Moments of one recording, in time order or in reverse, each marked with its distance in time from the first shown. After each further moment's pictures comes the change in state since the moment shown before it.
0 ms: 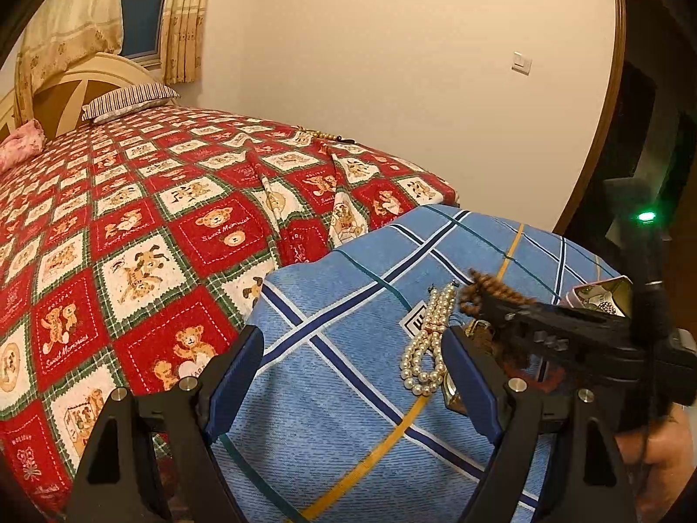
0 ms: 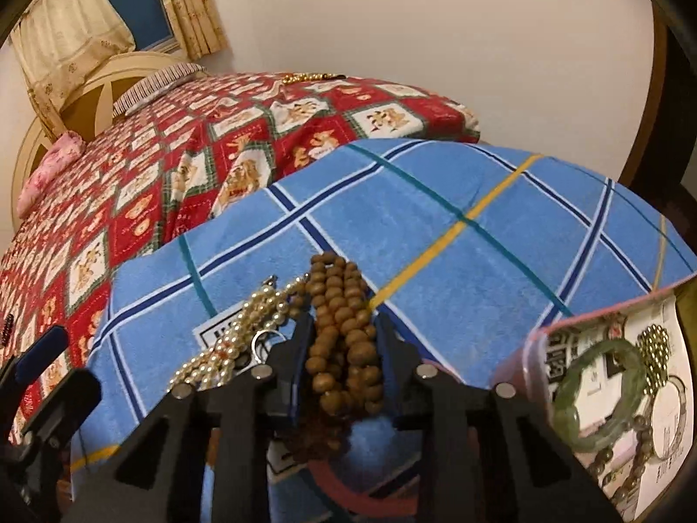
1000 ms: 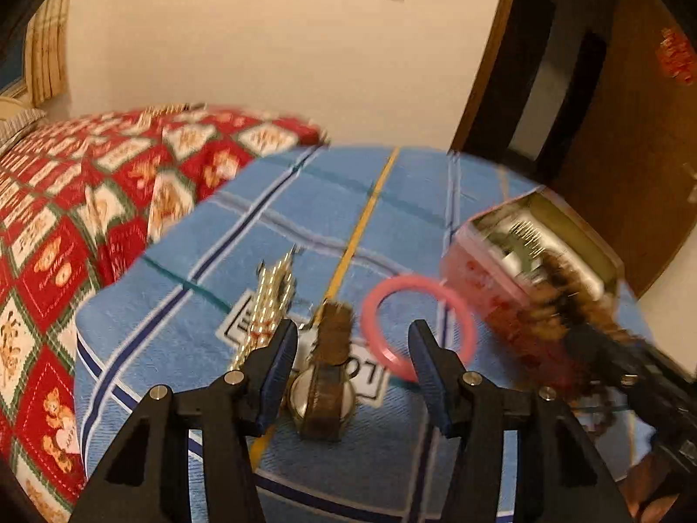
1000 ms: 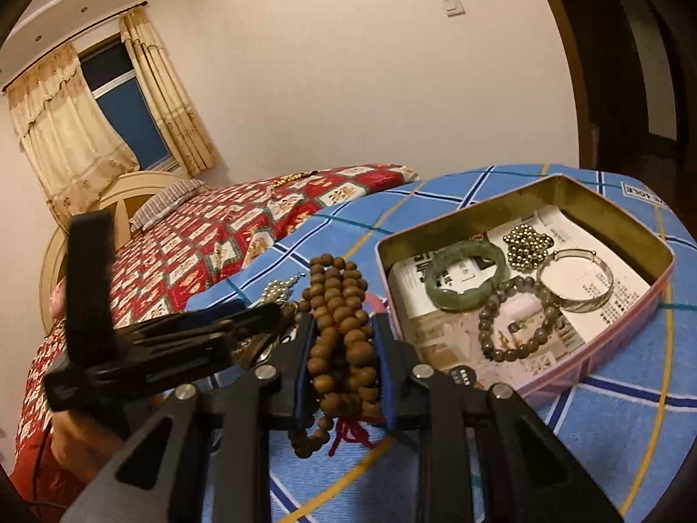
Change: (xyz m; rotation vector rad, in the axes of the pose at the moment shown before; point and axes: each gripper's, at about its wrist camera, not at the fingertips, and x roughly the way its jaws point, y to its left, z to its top) left arm 0.050 -0.078 0.005 0.267 0.232 -0.306; right arm -0.115 -0.041 -0.087 0.219 -0.332 0.075
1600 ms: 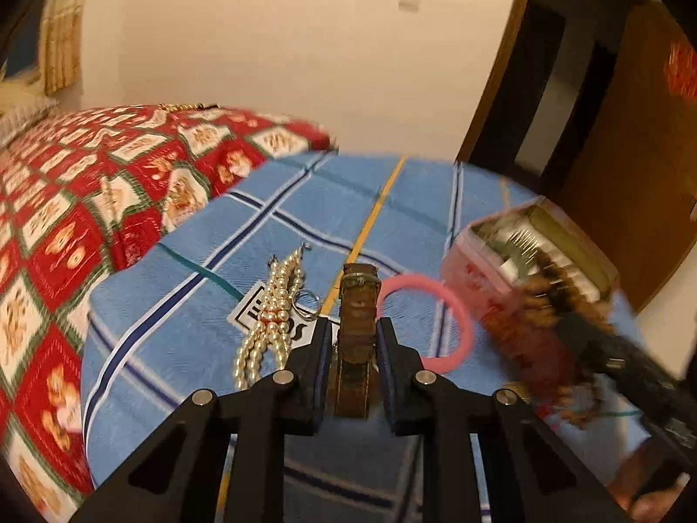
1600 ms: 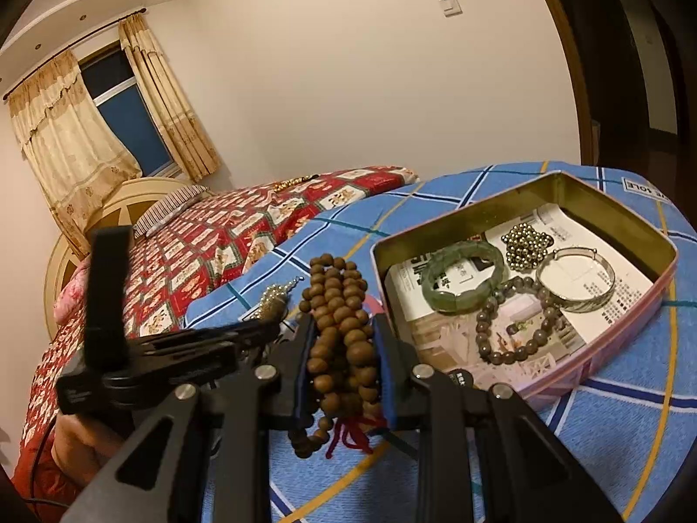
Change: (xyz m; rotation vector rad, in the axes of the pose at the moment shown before) left arm -0.031 0.006 -0.013 -0.077 -0.087 -0.036; right arm -0.006 -0.008 -0.004 0.023 -0.019 0.015
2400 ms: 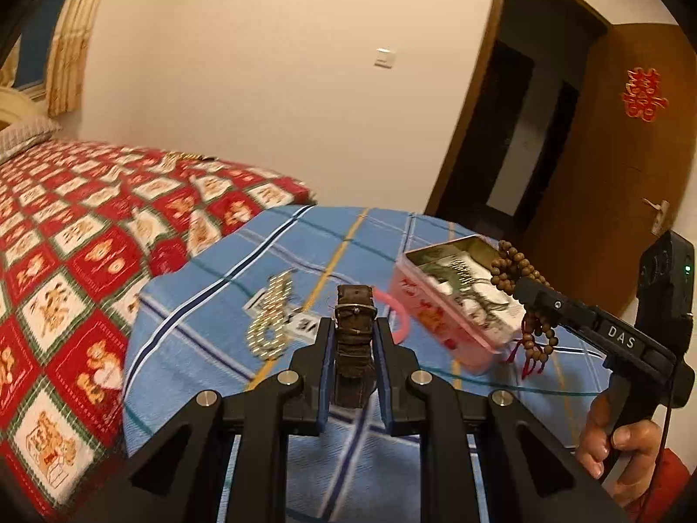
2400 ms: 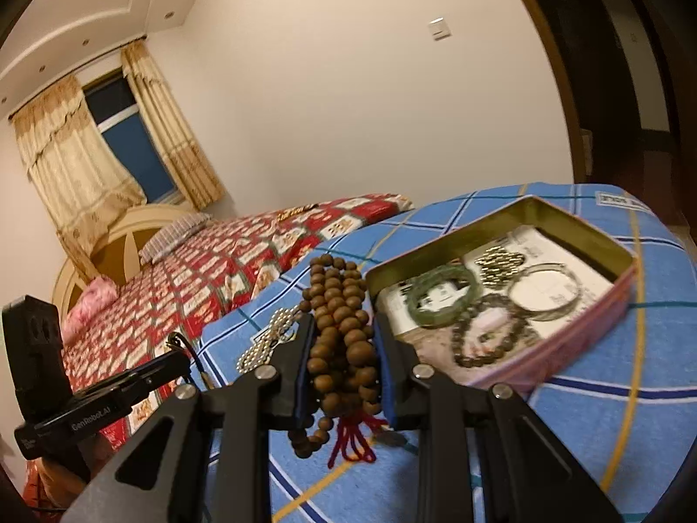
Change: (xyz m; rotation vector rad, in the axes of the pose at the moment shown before) left arm -0.082 -0.015 -0.025 0.052 -0.169 -0.073; right arm -0.047 -0.008 0.002 0.046 -0.094 -0.001
